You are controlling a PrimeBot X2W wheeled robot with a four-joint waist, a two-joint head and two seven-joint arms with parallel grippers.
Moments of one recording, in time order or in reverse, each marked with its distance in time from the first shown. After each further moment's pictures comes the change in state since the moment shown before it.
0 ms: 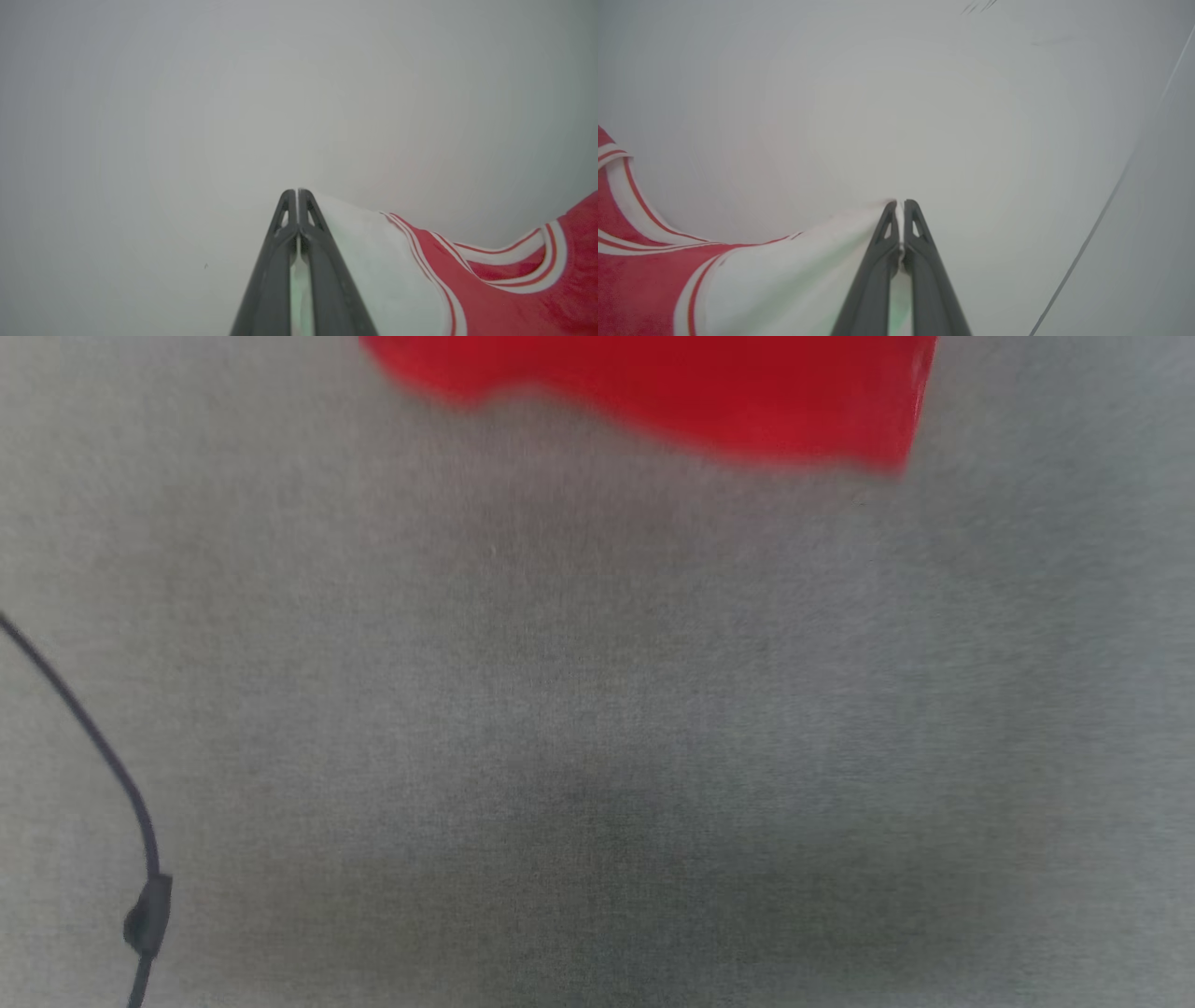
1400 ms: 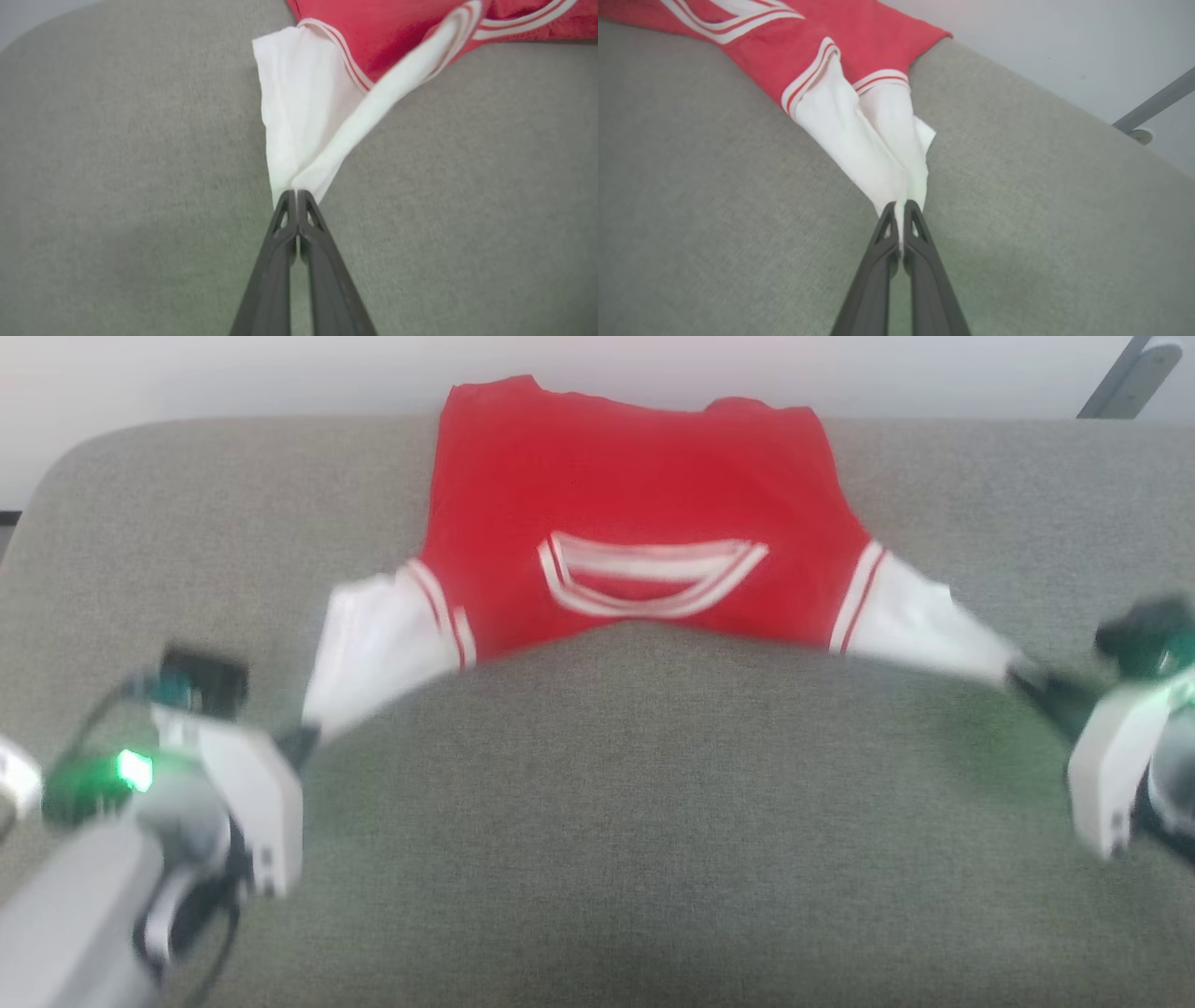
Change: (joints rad) left arm 1.271 0.260 -0.075 -0.503 -0.315 0.043 0.188; right arm 1.117 -0.377 0.274 -0.669 0.472 0.000 0.373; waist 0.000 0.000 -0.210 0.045
